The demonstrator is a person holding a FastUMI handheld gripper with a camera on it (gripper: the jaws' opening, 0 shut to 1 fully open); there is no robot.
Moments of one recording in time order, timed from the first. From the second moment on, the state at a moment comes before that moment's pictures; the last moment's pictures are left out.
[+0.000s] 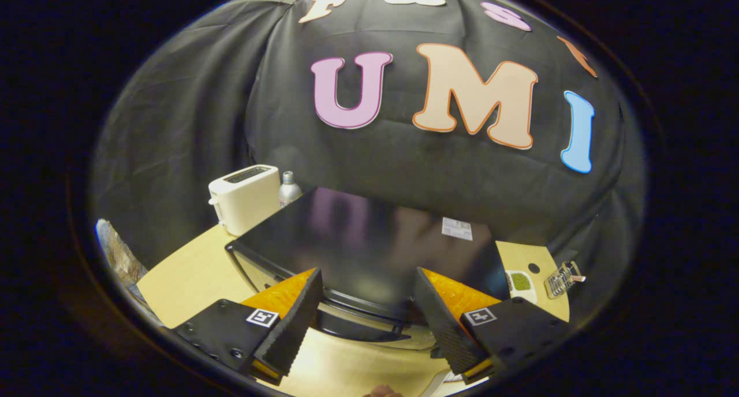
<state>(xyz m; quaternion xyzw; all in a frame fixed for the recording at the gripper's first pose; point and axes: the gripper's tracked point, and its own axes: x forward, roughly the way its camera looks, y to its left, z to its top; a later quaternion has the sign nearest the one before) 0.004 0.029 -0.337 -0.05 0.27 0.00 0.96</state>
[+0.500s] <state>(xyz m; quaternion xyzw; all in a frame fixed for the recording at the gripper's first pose) -0.049 0.049 -0.351 0.00 0.30 0.03 0.95</state>
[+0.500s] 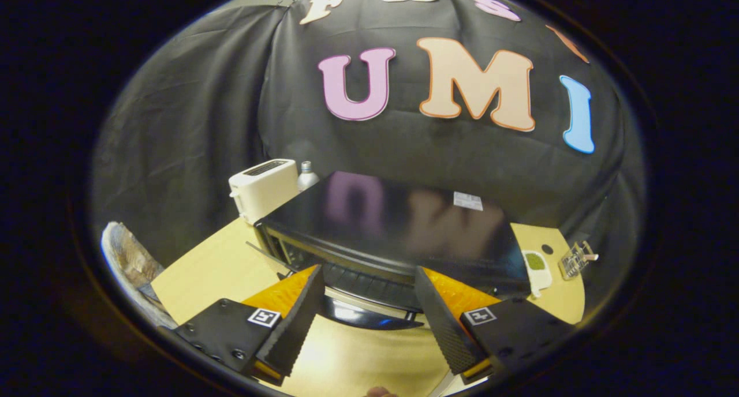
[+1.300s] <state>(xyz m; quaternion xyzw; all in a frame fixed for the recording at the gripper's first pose) -0.168 0.091 -0.457 0.01 0.44 0.11 0.89</state>
